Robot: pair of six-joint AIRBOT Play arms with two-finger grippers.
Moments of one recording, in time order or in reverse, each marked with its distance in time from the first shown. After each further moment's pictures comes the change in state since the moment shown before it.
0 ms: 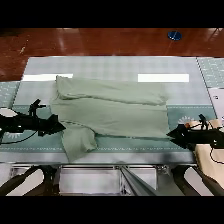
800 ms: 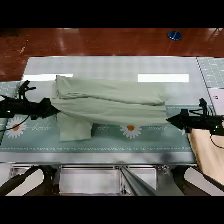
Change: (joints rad) left arm -0.005 -0.004 0.256 -0.018 -0.033 -0.008; right arm 0.029 -0.175 0.195 0.285 0.054 -0.272
